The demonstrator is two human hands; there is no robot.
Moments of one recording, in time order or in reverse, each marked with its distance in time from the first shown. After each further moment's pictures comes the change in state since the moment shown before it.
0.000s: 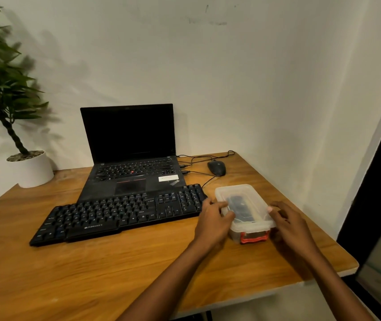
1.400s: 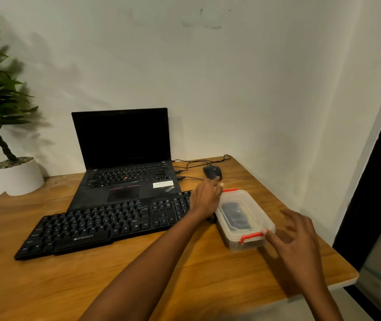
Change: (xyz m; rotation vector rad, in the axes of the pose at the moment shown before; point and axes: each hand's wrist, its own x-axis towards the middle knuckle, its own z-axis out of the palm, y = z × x) left_hand 0.101 -0.007 0.000 0.297 0.099 0.171; right_hand -0.027 -0.012 0.002 -0.033 0.264 0.070
